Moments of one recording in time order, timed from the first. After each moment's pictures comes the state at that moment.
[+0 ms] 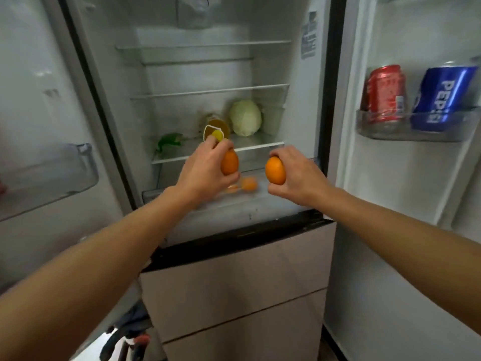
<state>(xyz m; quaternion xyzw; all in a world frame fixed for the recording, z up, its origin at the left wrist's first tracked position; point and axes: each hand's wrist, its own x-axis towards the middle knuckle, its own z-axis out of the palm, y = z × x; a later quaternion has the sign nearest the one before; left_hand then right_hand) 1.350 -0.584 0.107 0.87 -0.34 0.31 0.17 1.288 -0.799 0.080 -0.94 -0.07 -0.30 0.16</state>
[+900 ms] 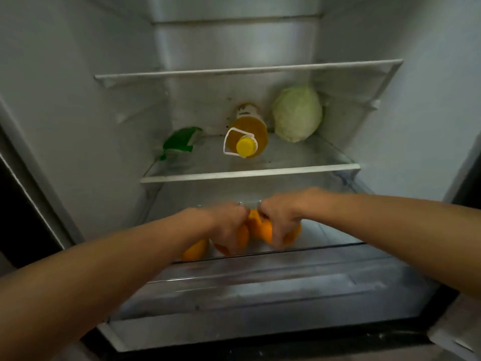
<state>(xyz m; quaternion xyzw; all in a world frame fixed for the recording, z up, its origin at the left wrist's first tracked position) 1.596 -0.626 0.044 0.95 -0.30 -0.10 -0.10 1.602 -0.775 0.056 -0.96 -0.20 0.18 -0.12</state>
